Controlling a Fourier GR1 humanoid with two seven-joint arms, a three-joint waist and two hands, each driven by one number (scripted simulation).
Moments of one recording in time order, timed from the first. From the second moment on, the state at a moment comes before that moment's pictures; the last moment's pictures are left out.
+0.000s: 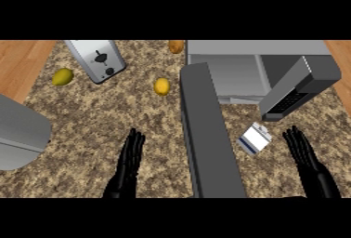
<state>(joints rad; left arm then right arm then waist) 0.24 0.01 -0.60 -1.83 -0.04 0.39 -0.31 0.17 -0.12 -0.15 -1.44 0.04 0.34 -0.61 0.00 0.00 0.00</state>
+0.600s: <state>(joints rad) 0.32 0.12 -0.52 -1.87 0.09 0.28 -0.39 -0.12 -0.15 -0.21 -0.93 0.15 0.19 -0.84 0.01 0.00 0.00</state>
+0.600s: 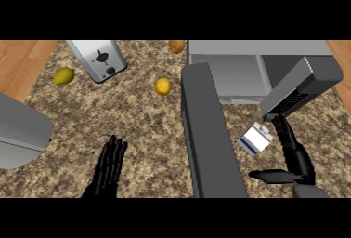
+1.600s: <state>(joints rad) 0.40 0.22 -0.39 -1.91 0.20 0.16 -0.45 -0.46 -0.23 -0.31 -0.31 0.21 0.00 -1.07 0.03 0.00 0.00</state>
